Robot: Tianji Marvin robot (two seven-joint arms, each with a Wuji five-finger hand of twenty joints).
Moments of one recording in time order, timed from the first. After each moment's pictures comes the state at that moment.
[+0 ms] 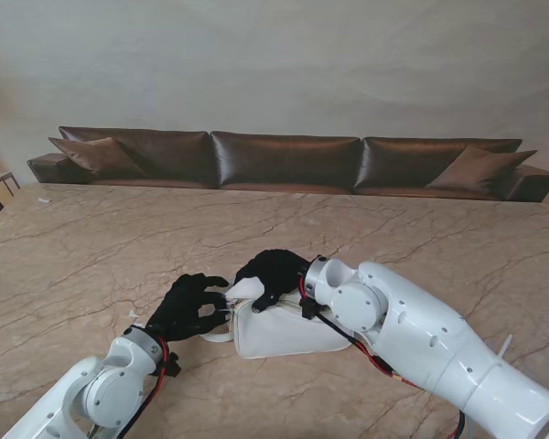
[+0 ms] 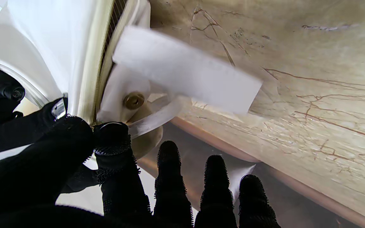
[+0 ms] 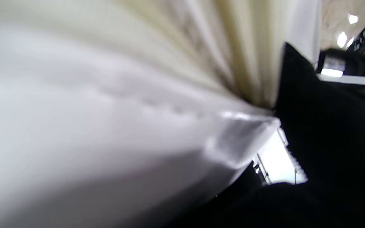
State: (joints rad) left arm 1.67 -1.10 -1.21 -1.60 0.65 -0.15 0.06; right arm -1.04 -1.12 0.68 -1.31 -0.55 -0.27 0.15; left_hand 0.32 -0.34 0.81 -0.03 0.79 -0.41 1.24 1.22 0.36 -0.08 0.39 0.49 0.10 0.12 0.38 0.79 -0.08 0.11 0.17 0.66; right_hand 0.47 -0.87 1.12 -0.29 0.82 -0.14 0.56 0.96 1.08 0.02 0.93 0.82 1.16 0.06 1.13 1.00 0.86 0.28 1.62 1.05
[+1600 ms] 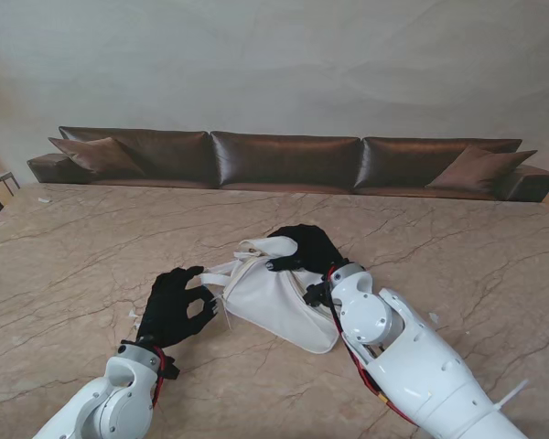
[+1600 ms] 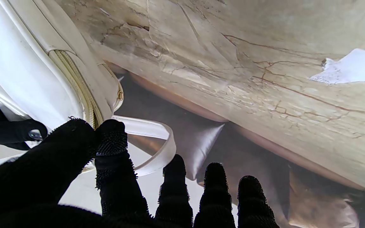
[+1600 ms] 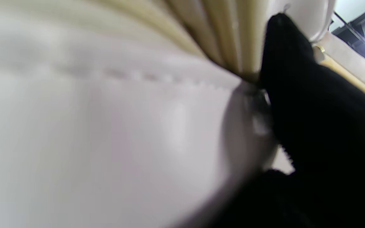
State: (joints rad) left arm 1.73 -1.15 -1.21 -1.59 0.75 -0.04 0.33; right arm -1.26 -1.24 0.96 -1.31 -0.23 -0.13 -0.17; left_hand 0.34 -0.32 0.83 -0.05 0.67 -0.42 1.10 1.25 0.25 0.01 0.30 0.33 0.08 0.12 0.23 0.67 -0.07 0.12 0.17 0.59; right_hand 0.60 -0.91 0.92 -0.29 1.01 -0.25 0.51 0.98 1.21 0.03 1.03 0.86 1.22 0.12 1.26 1.11 0.90 0.36 1.65 1.14
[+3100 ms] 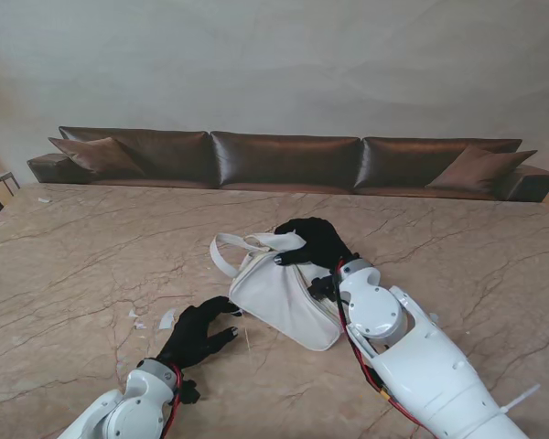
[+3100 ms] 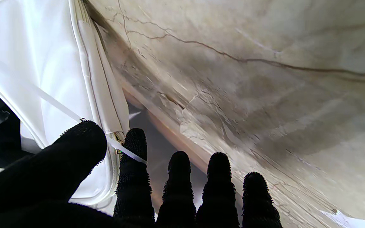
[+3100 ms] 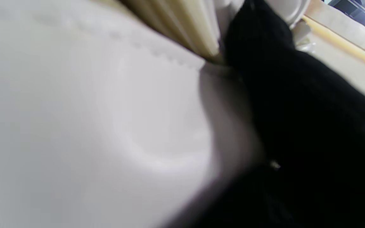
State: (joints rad) left arm 1.72 -1.15 -1.13 -1.54 0.49 -0.09 0.20; right arm -1.28 -1.23 1.02 -1.35 -0.12 -0.12 -0.13; left_hand 0.37 -0.29 0.83 -0.07 0.35 -0.14 0.66 0.53 0.28 0.04 0.31 0.34 0.24 0.15 0.19 0.51 -0.09 0.15 0.22 0.80; right_hand 0.73 -1.01 0.88 -0.28 1.07 -0.28 0.51 1.01 1.22 0.07 1.05 0.88 1.22 0.17 1.27 1.12 0.89 0.37 1.65 1.17
